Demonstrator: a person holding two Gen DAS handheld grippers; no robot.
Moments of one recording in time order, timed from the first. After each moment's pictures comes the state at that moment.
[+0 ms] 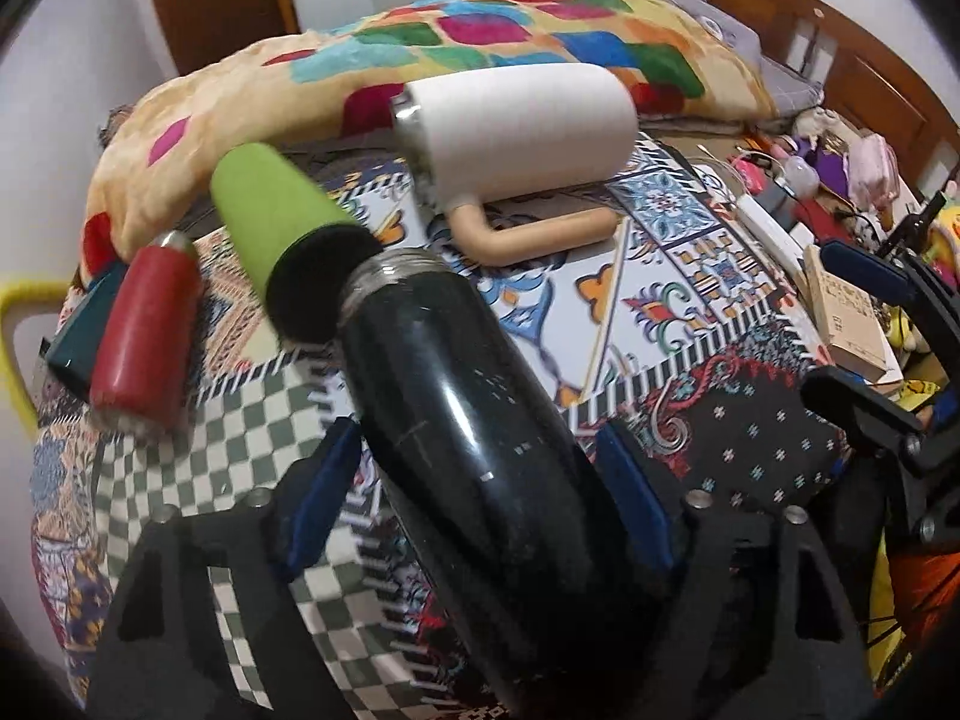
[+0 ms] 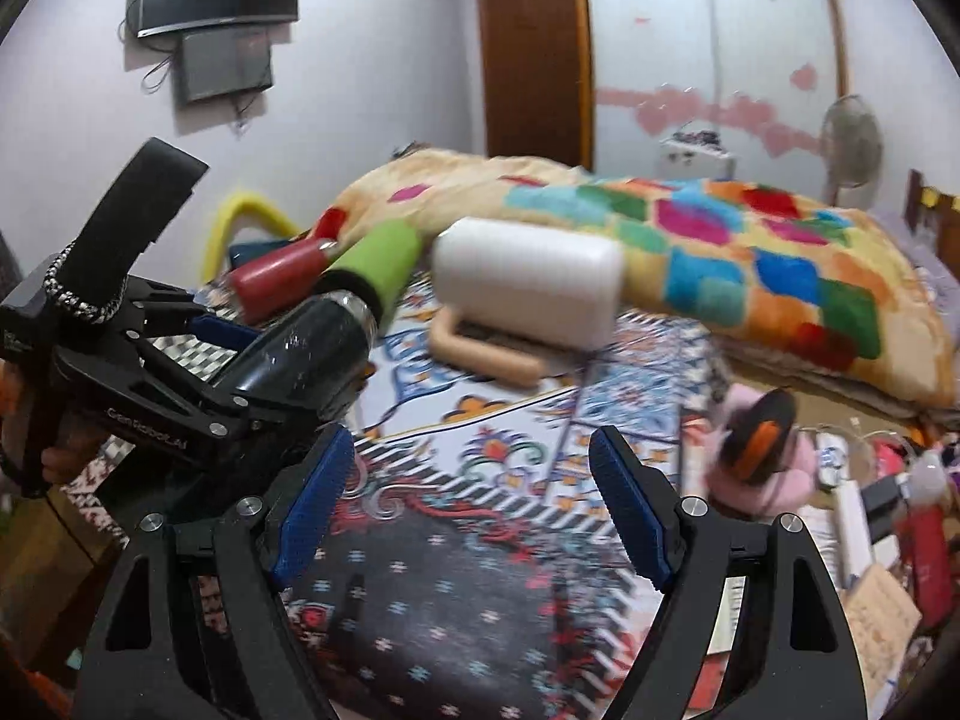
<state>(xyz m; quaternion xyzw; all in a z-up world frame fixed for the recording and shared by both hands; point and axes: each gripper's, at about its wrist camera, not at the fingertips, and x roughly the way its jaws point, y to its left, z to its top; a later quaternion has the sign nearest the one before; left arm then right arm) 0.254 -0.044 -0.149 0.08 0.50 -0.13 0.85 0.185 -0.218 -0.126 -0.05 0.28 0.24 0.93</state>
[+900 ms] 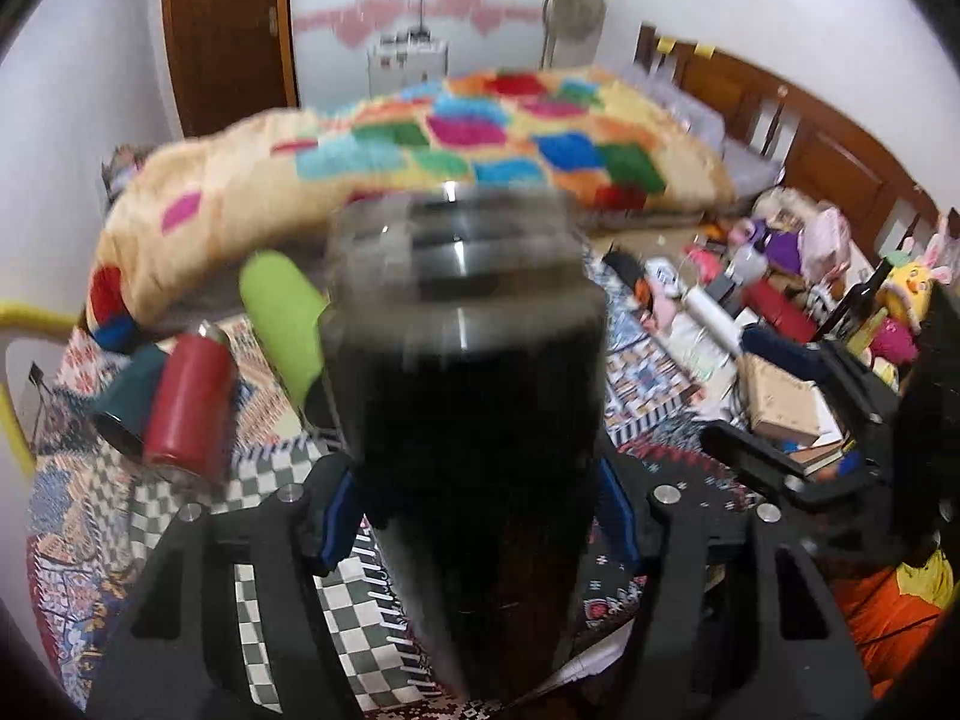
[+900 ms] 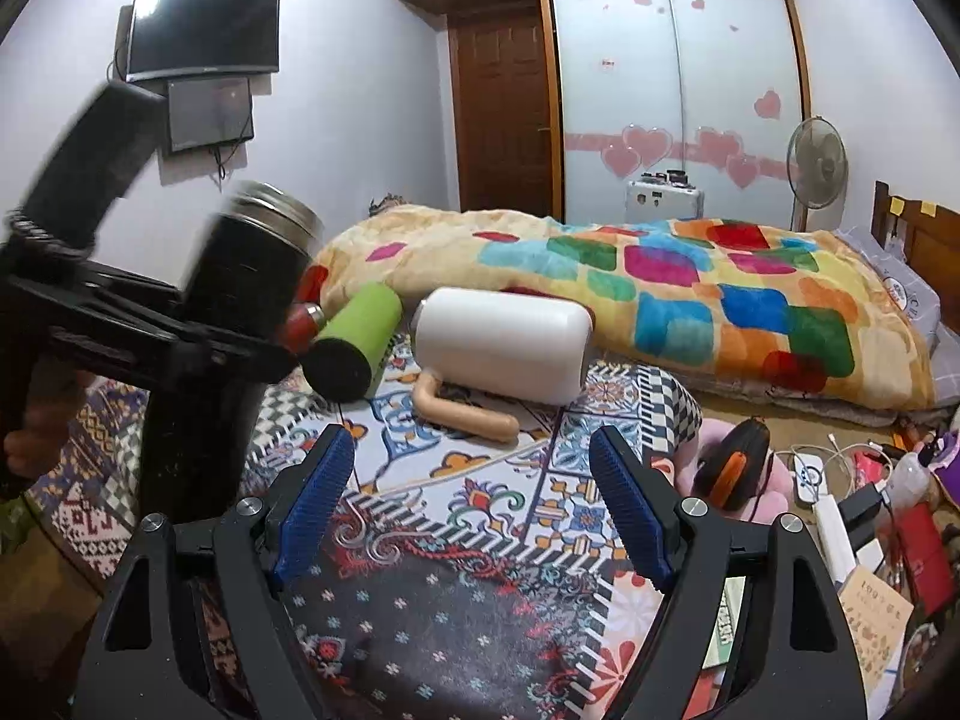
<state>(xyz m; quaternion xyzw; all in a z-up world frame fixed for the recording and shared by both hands) 0.223 -0.036 -0.068 0.04 0.41 -0.16 0.90 0.178 -0.221 -0.101 -0.02 0.23 0.23 0.95</state>
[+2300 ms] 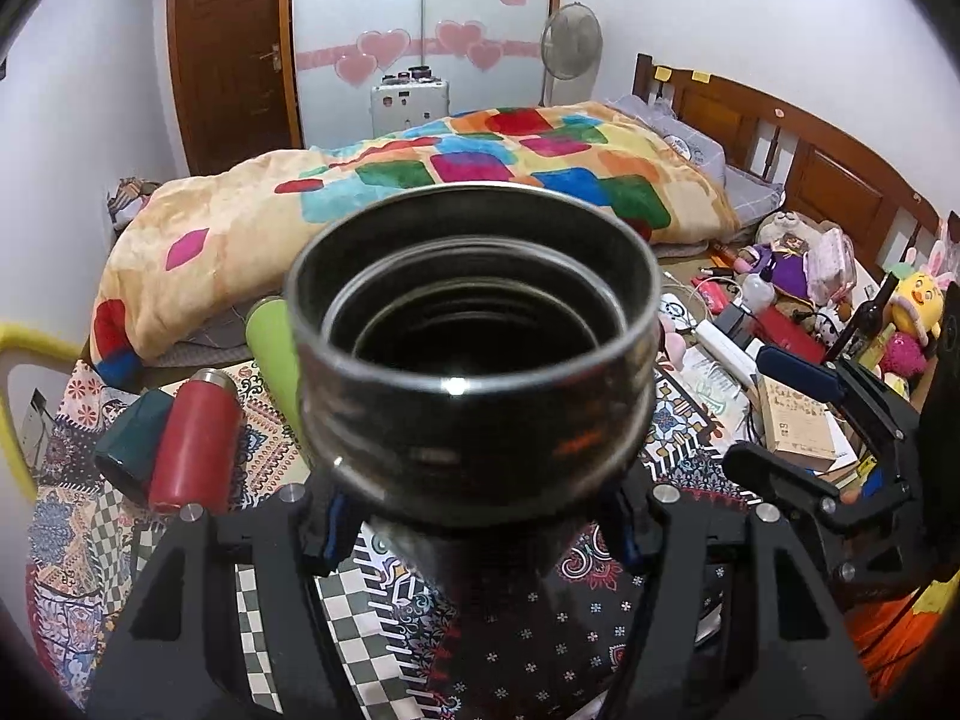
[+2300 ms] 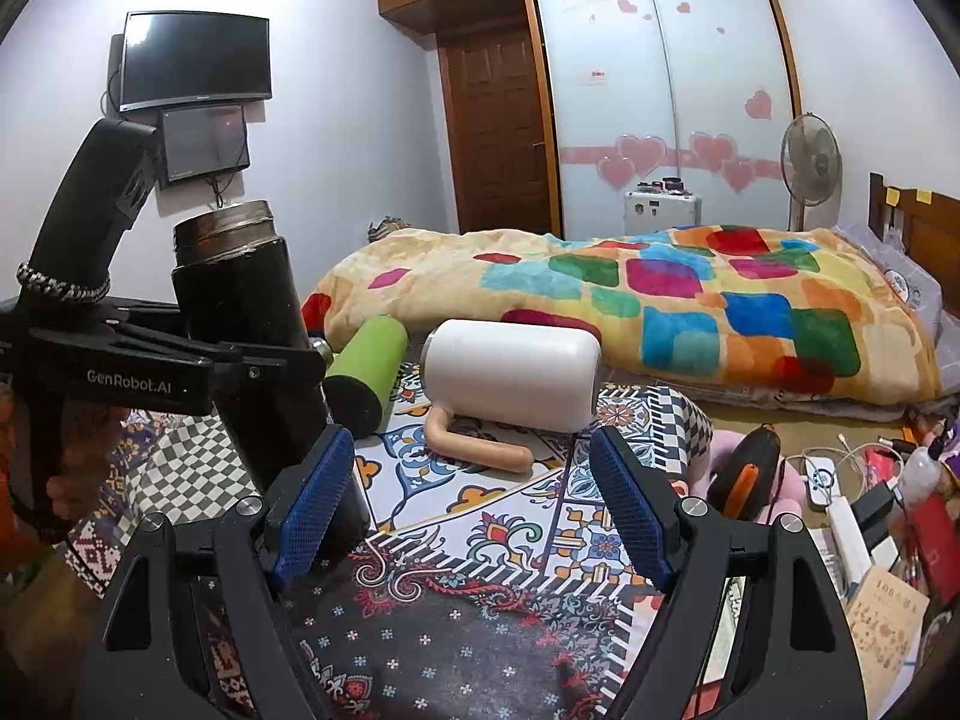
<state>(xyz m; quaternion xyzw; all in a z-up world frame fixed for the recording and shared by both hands) 0.236 -0.032 -0.072 0.04 0.36 -0.16 0.92 0.181 -0.217 -0.096 0.00 0.22 0.23 0.95</state>
